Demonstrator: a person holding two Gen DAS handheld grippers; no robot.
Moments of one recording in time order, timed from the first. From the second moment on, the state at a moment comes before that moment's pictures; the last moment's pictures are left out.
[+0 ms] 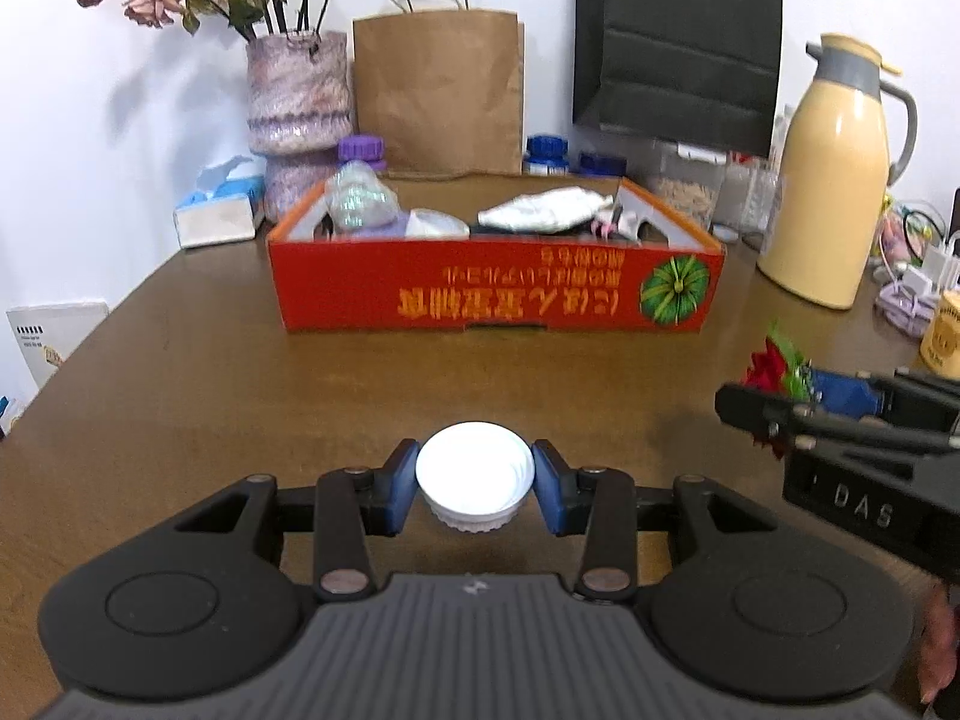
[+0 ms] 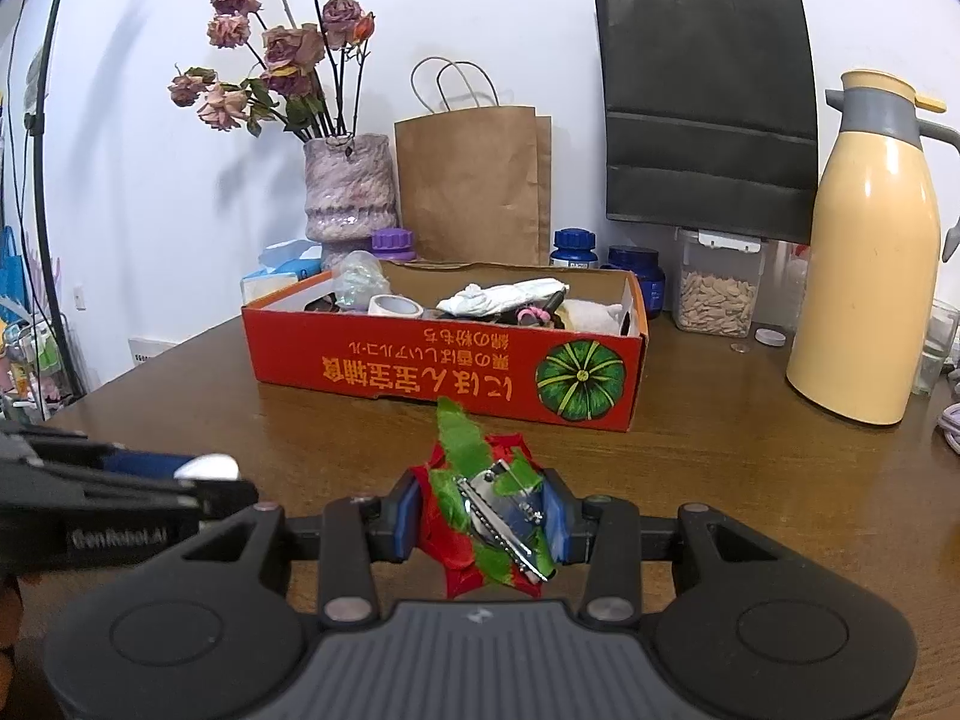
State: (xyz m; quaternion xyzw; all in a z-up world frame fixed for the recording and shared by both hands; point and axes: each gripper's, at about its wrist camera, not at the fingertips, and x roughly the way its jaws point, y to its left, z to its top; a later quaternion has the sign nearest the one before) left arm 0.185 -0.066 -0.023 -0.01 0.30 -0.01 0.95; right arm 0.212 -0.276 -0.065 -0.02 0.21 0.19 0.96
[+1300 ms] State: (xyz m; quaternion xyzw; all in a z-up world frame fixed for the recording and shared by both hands) left arm 0.321 -0.021 0.030 -0.07 0.23 0.04 0.97; right arm 0.333 -0.220 -0.003 0.00 0.14 0.17 0.98
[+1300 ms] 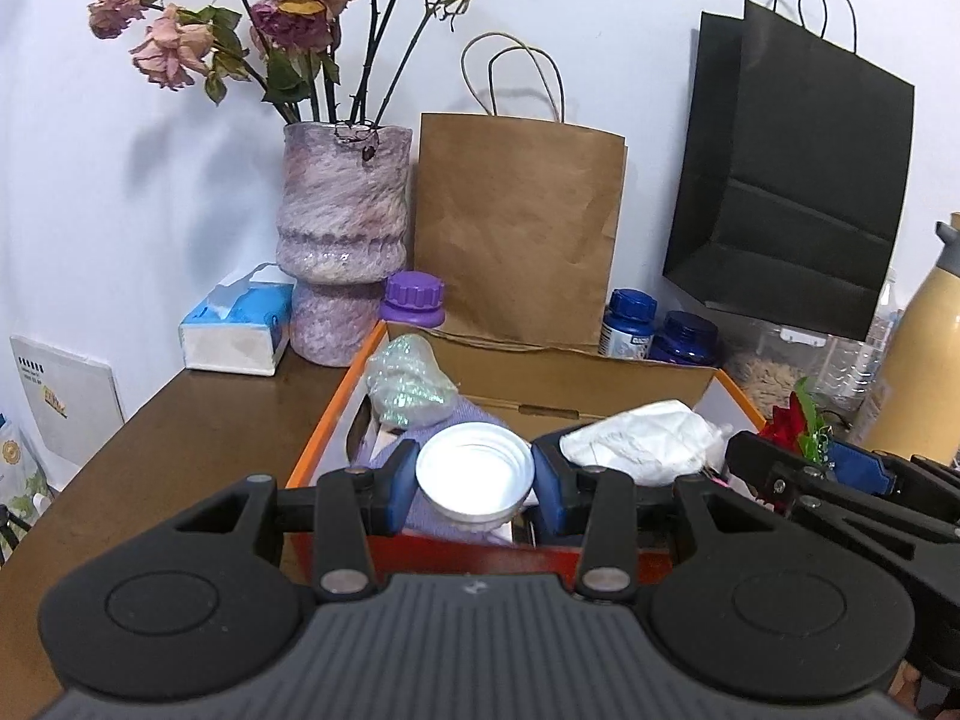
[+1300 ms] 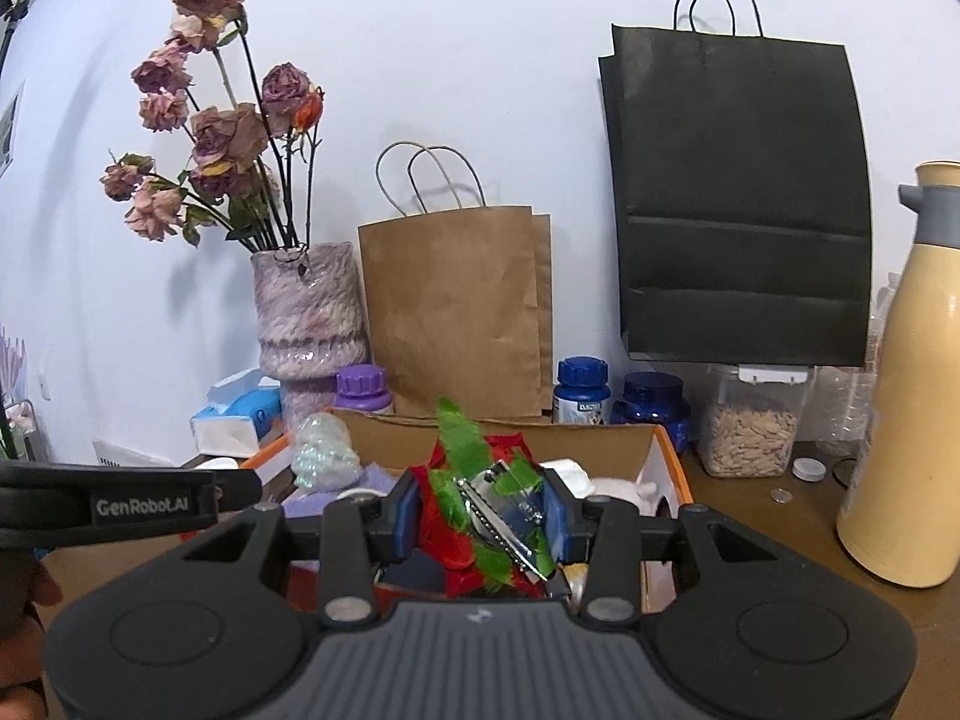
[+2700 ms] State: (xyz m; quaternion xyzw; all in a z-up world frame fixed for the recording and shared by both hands) left arm 0.436 -0.009 -0.002 -0.02 0.25 0.05 0.97; right arm 0.448 -0.195 -0.021 -0.06 0.16 0.16 0.97
